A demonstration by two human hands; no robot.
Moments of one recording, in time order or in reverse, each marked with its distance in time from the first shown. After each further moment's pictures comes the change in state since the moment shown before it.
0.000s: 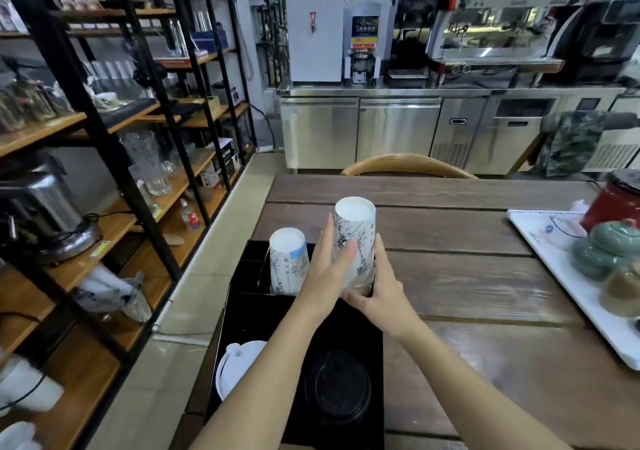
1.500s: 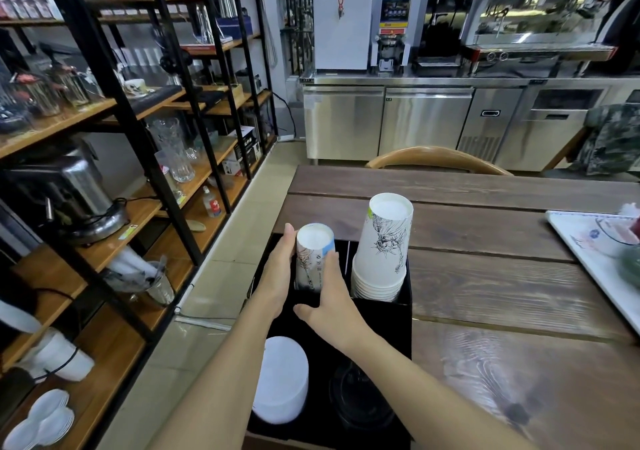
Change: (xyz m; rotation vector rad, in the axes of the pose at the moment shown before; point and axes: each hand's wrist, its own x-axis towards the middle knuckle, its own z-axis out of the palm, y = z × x) left_hand 0.014 -0.026 -0.091 -0.081 0.197 -0.171; right_hand 0.012 -0.043 0.096 0.172 -0.190 0.008
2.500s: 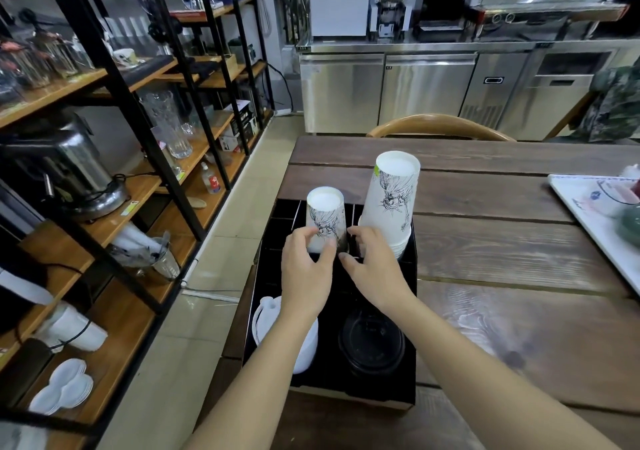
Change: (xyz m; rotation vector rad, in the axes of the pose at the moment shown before) left_hand -0.063 -0.023 0.025 0.310 0.264 0.183; right_hand -0.023 0.006 -0.032 -0.259 0.224 -0.045
